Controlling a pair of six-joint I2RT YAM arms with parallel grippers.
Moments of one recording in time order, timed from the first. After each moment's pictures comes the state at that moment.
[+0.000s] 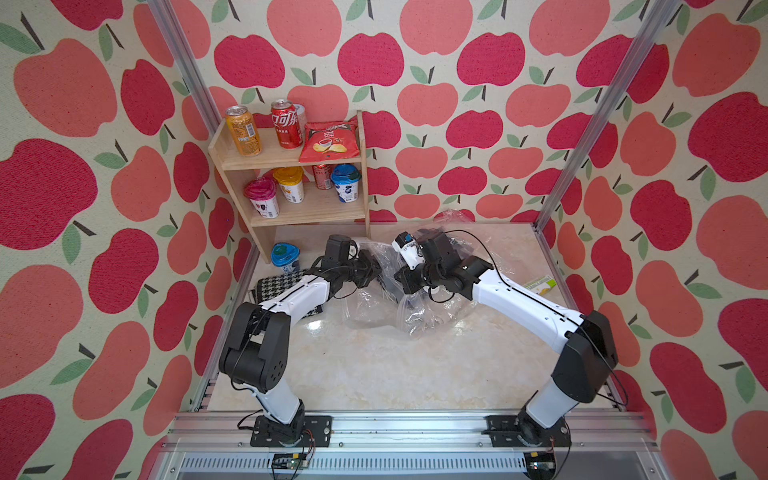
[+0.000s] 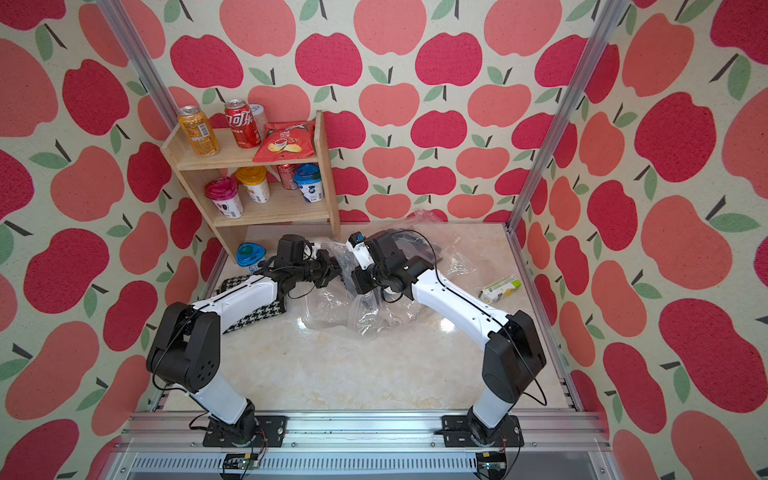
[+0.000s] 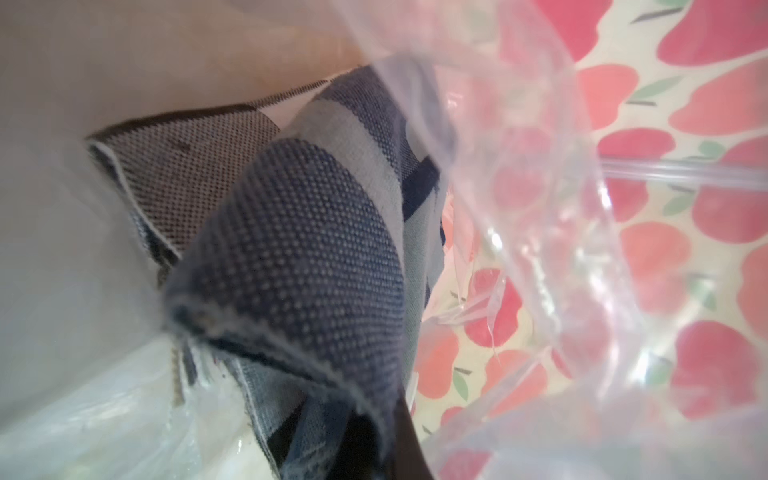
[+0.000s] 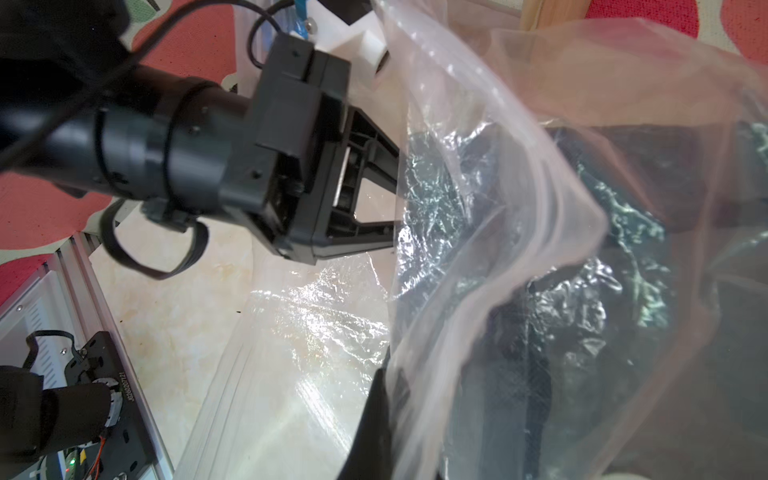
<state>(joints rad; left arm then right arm) -0.35 1.63 1.10 -0.02 0.58 -1.18 0.80 1.67 1.46 -0.51 -0.19 0.15</state>
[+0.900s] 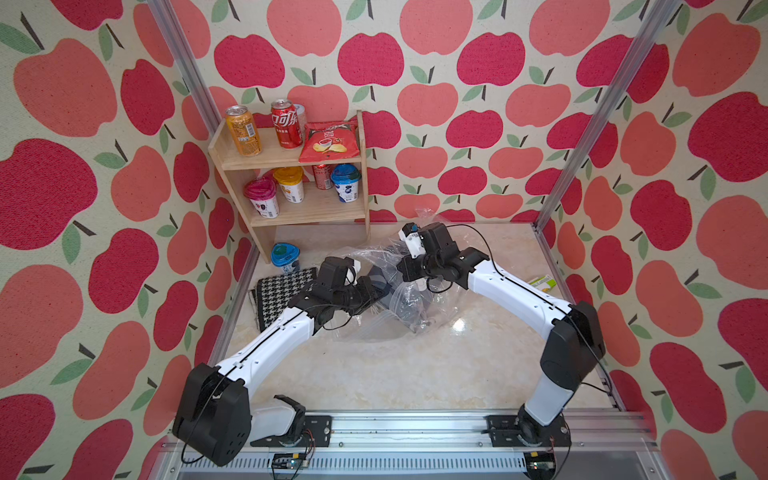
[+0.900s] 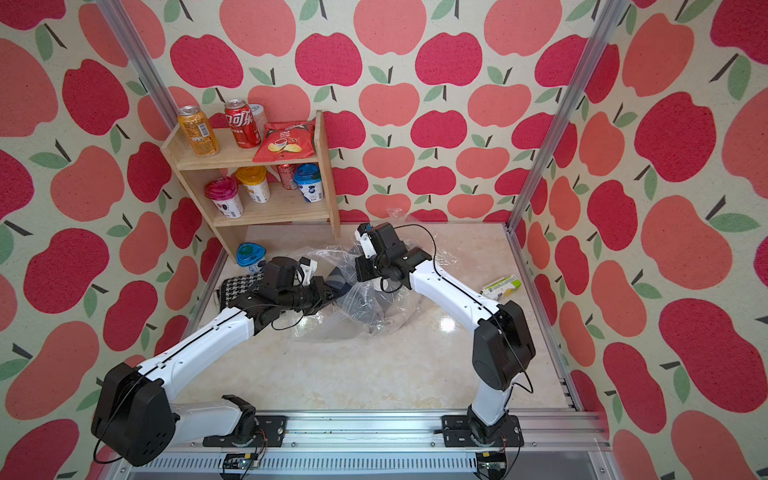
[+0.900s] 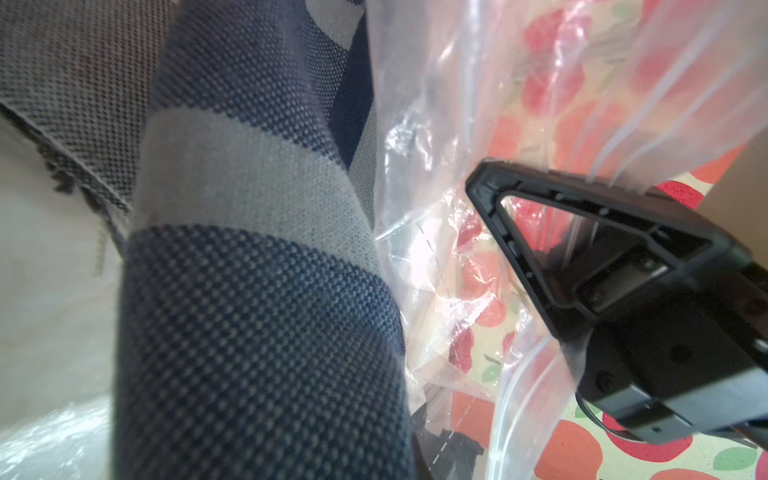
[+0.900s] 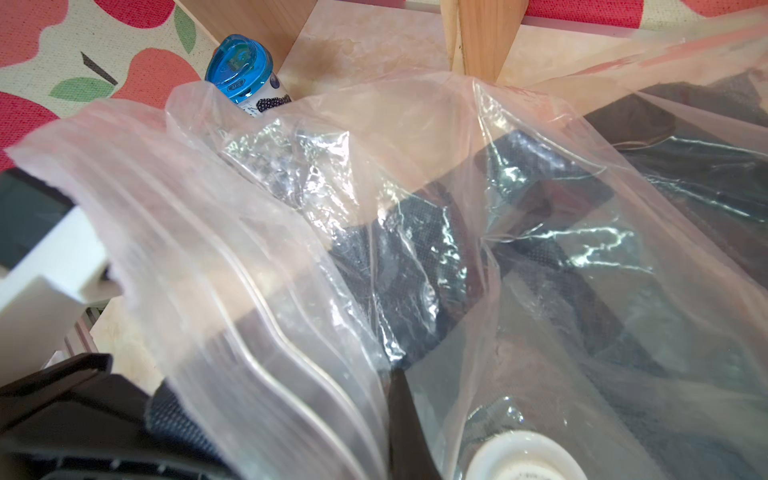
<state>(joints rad) -0.46 1.25 0.91 -0.29 0.49 -0.97 0.75 1.75 1.53 -0.51 -0.19 0.27</state>
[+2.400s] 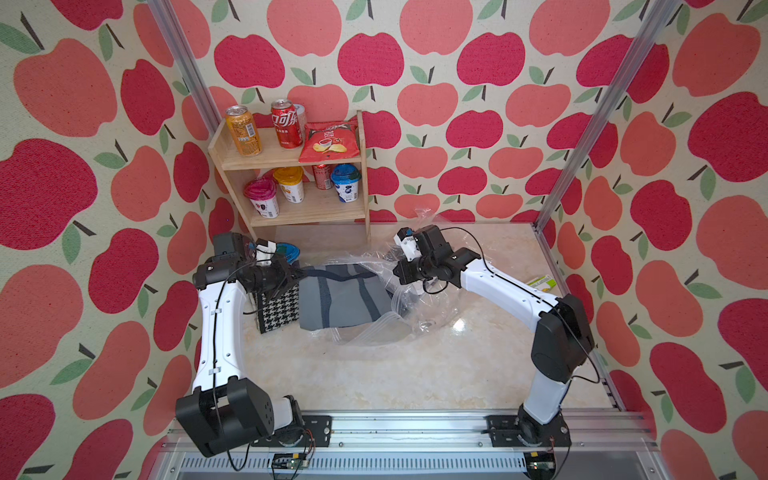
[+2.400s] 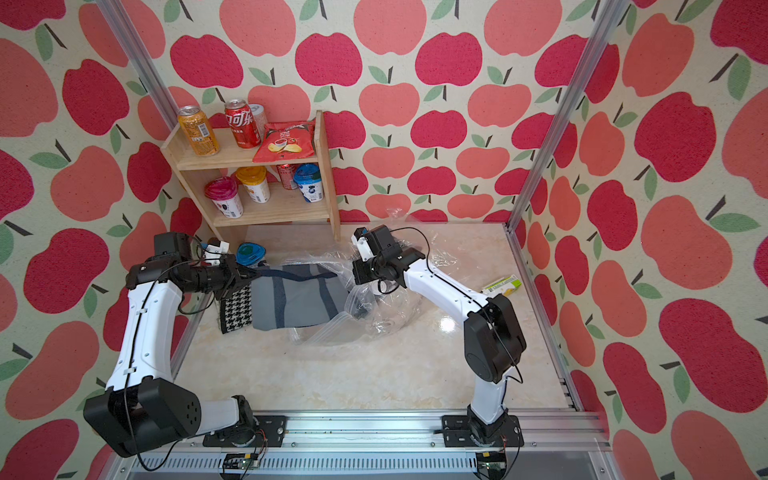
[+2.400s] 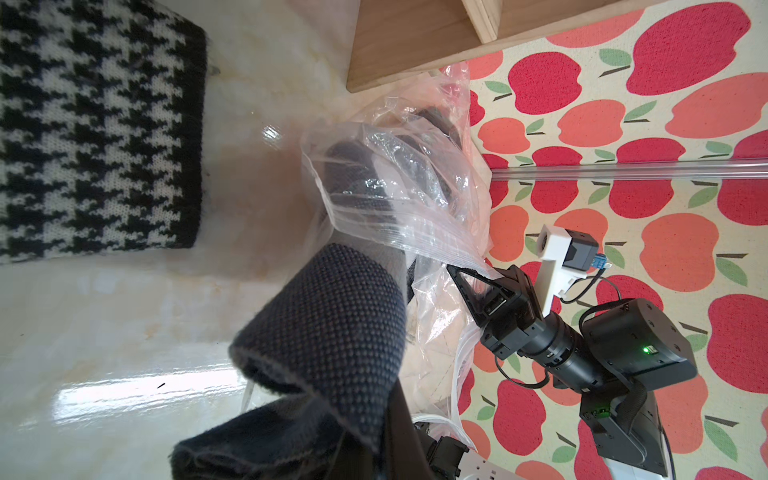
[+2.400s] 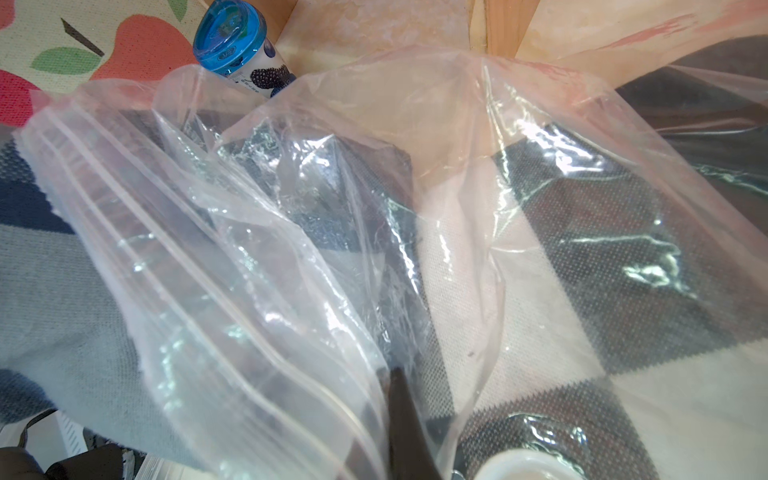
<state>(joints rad) 0.33 1.32 1.37 -1.14 0.81 -0.37 0.75 1.82 1.55 -0.51 -0.24 0.26</state>
